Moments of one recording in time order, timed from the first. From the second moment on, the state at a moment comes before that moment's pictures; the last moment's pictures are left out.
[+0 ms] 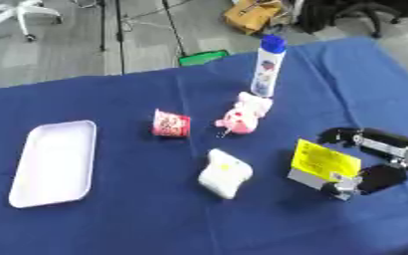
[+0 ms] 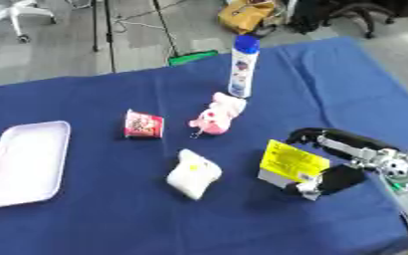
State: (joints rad) left arm -0.25 0.19 0.22 -1.84 0.04 -0.12 0.06; right arm -0.25 -0.62 0.03 -1.68 0.52 -0.02 0.64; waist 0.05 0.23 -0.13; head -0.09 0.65
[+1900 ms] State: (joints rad) left arm -0.25 0.19 0.22 -1.84 0.04 -0.13 0.06; right arm -0.26 -0.62 0.05 -1.67 0.74 0.01 0.61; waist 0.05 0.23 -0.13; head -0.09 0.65
